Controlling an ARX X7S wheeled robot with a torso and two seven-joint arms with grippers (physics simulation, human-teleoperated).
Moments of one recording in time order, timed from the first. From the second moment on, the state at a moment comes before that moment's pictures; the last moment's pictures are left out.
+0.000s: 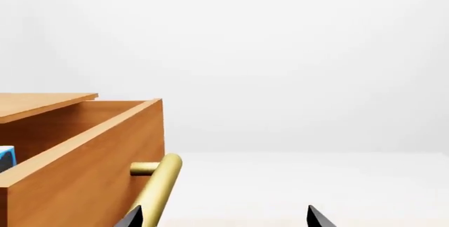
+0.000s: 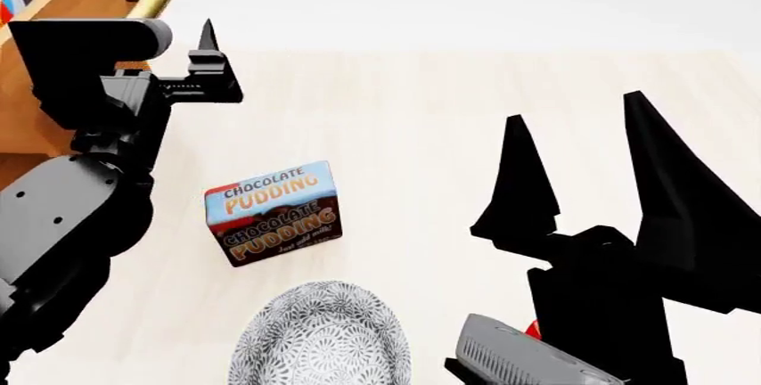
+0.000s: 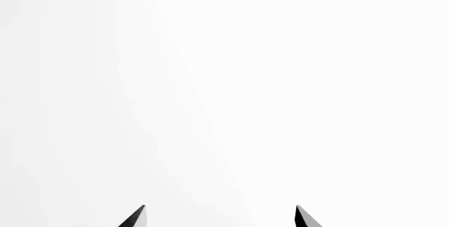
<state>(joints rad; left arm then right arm) -0.94 -0.72 0.63 0.08 -0.90 -0.19 -0.53 0.80 0.84 -1.38 -0.90 -0.74 1.06 0.76</state>
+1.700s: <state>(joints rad) -0.84 -0.90 0.50 -0.02 -0.94 -0.14 -0.67 0.78 0.82 -1.35 -0.89 -0.79 1.05 0.71</state>
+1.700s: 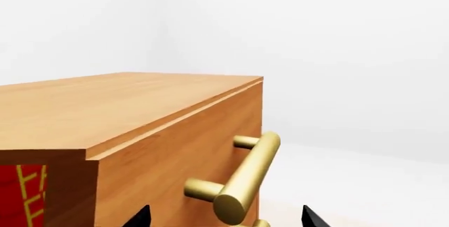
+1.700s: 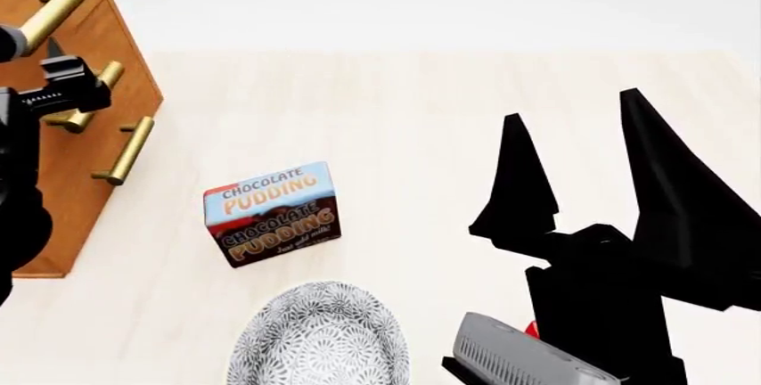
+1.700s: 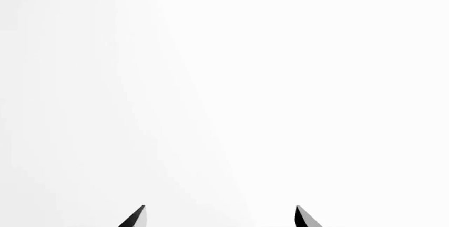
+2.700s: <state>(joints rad) -0.73 -0.97 0.43 0.12 -1.07 -0.09 -0.86 0.75 0.82 -1.34 -0.90 -0.81 1.05 0.69</state>
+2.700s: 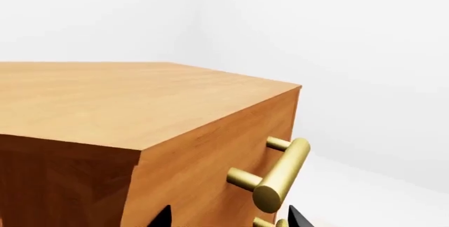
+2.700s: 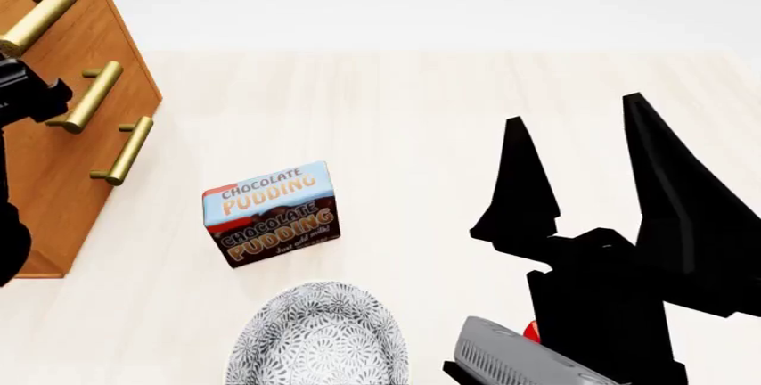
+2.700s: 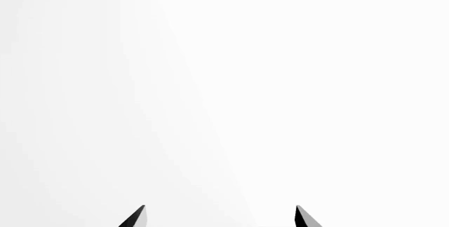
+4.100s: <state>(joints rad) -0.23 -1.18 0.34 0.83 -0.72 0.11 -0.93 0.72 0.83 -1.27 -0.92 -0.82 1.03 0.71</state>
